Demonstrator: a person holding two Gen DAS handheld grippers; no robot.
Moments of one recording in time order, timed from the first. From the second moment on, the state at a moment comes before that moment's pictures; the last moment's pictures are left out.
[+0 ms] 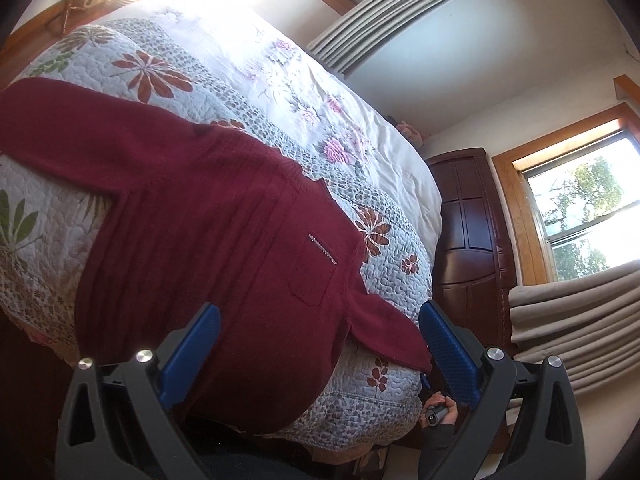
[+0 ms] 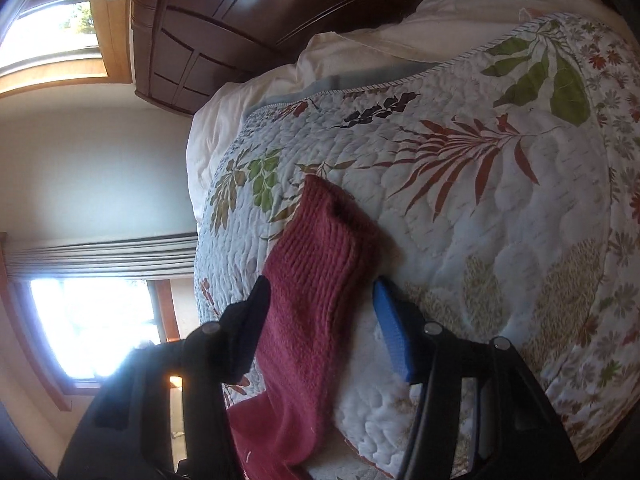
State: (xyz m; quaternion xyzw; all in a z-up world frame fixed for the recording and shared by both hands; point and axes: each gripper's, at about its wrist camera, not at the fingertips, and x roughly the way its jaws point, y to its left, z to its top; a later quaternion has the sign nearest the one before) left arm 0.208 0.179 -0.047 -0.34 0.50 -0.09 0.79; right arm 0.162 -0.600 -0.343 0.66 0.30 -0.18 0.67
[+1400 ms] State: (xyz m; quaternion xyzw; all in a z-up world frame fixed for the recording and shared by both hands) left arm 0.233 0.362 -0.113 -0.61 0.31 -0.17 0.71; right arm 0.302 -0.258 -0.049 0.22 0.33 -0.01 0.92
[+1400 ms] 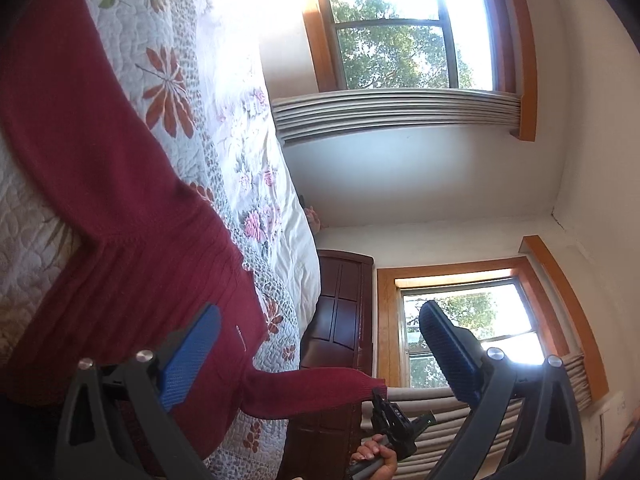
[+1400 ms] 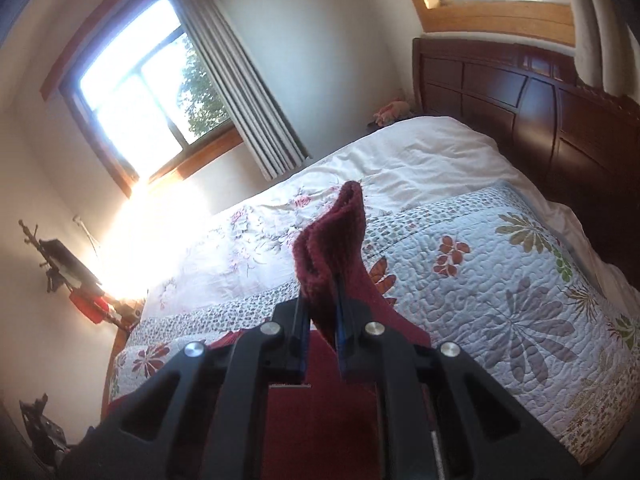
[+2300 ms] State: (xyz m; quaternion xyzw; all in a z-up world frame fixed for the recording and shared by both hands) left arm 0.359 0.255 -0.217 -0.51 0.53 -0.22 0.64; right arm 0.266 -0.024 -0.213 0.09 0.52 0.10 0.85
